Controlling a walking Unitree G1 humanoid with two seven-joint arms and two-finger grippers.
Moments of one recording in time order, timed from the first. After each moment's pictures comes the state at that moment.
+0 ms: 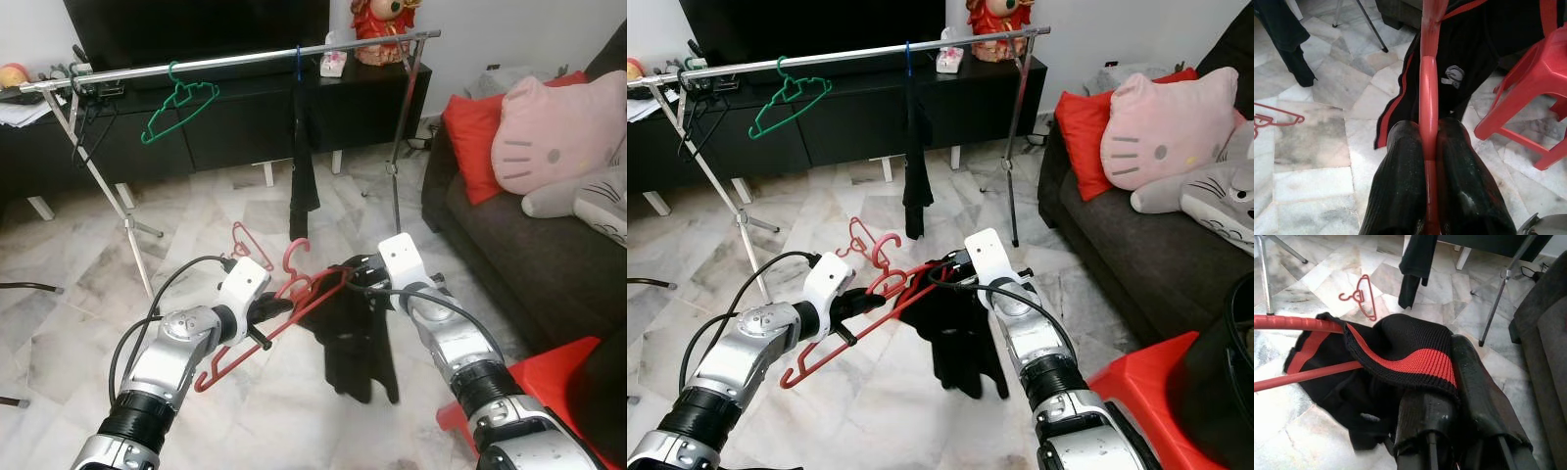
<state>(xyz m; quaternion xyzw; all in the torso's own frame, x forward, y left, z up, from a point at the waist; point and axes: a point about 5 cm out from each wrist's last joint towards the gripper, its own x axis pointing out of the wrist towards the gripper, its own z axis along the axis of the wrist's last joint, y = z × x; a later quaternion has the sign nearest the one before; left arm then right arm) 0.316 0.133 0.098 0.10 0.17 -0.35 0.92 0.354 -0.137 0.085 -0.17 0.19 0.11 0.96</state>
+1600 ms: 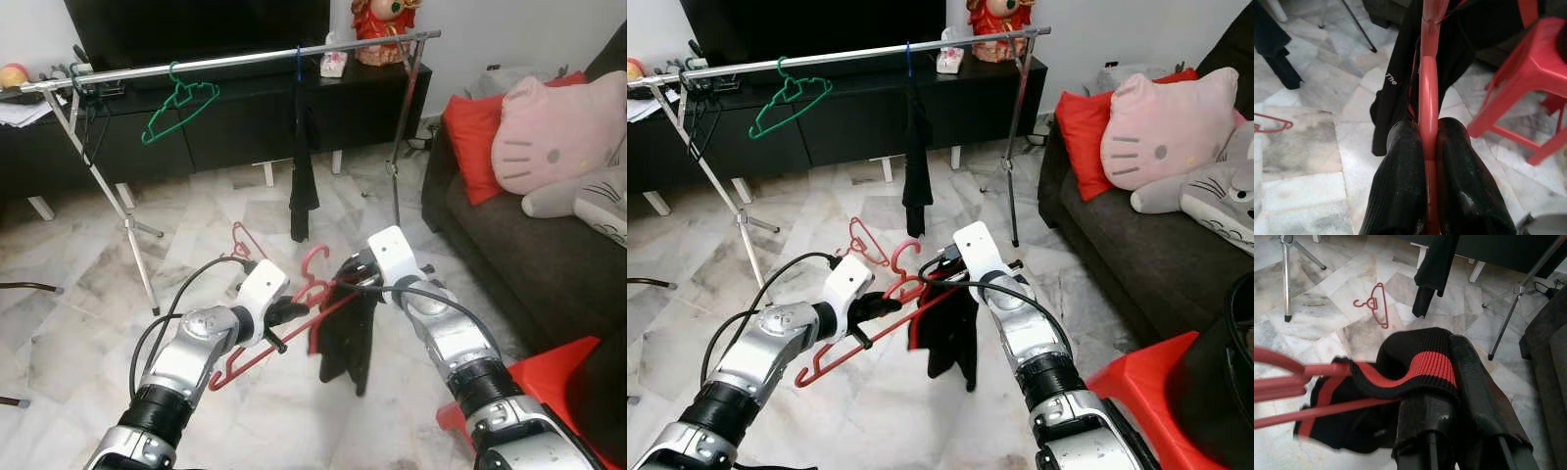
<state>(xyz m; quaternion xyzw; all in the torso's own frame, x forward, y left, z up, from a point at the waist) 0.321 0.110 0.095 0.10 0.17 -0.37 0.91 0.355 -0.125 0.100 -0.17 0.18 0.15 0.96</state>
